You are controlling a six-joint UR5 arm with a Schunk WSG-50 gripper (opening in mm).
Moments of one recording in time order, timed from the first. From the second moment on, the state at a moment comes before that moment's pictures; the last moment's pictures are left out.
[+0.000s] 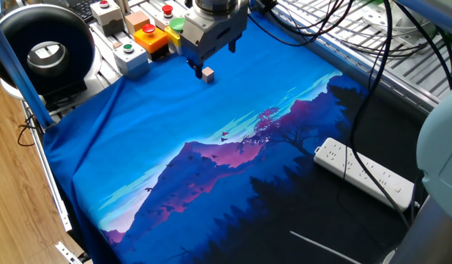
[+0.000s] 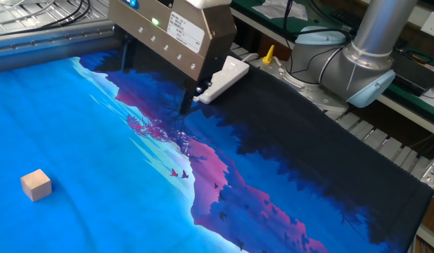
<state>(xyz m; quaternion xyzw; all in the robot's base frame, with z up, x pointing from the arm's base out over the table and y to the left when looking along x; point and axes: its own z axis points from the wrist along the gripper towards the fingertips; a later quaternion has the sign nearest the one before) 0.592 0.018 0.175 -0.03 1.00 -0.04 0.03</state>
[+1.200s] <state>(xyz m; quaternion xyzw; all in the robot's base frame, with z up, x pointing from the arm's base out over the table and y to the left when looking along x) 0.597 0.021 0.174 -0.01 1.00 -0.03 0.04</state>
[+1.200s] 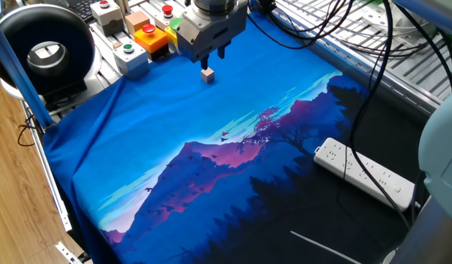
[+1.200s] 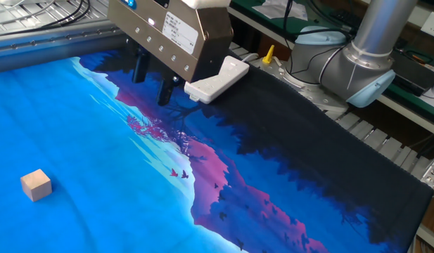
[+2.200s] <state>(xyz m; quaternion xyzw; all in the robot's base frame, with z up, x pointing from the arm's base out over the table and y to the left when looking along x) 0.616 0.013 0.146 -0.02 1.00 -0.02 0.07</state>
